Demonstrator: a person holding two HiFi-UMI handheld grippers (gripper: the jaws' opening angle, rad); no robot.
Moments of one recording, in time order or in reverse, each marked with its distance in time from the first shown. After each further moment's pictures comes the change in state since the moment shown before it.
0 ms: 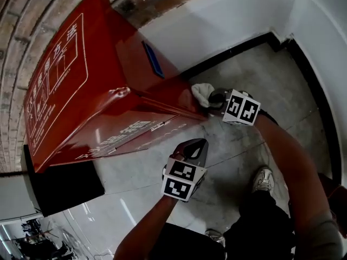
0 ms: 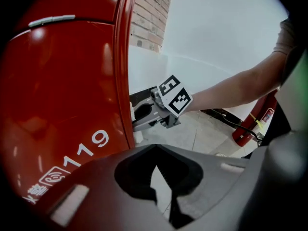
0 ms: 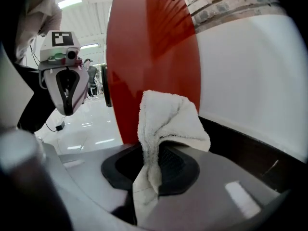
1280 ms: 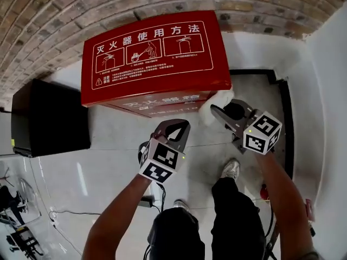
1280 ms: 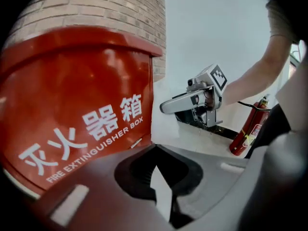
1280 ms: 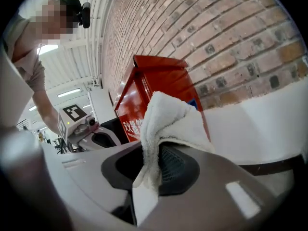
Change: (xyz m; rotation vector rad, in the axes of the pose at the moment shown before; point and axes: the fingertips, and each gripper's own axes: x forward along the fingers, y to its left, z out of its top) left arm -0.196 0.021 0.085 0.074 -0.155 0.136; right arm -0.157 0.078 0.243 0.387 -0.325 -0.063
